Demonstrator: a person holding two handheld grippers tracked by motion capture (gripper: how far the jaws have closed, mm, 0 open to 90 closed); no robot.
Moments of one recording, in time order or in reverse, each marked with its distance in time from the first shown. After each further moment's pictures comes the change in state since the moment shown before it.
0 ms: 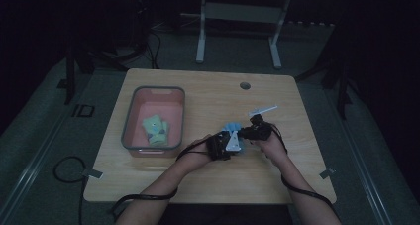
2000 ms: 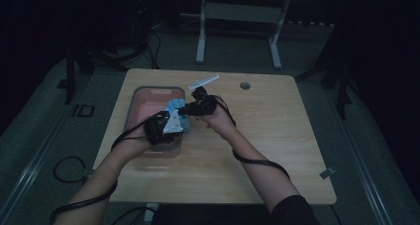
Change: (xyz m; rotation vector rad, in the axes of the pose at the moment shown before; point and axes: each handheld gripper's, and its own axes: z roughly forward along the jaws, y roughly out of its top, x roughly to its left) left arm 0.048 -0.079 -0.151 0.125 0.174 -0.076; right arm 0.114 0.147 0.083 -0.034 0.138 -0.180
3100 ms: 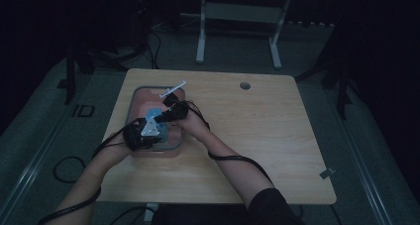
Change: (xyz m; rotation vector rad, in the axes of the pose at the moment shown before) left arm 0.008 -0.080 0.017 0.088 -0.021 -0.115; right arm 0.012 0.010 0.093 0.131 0.014 -0.024
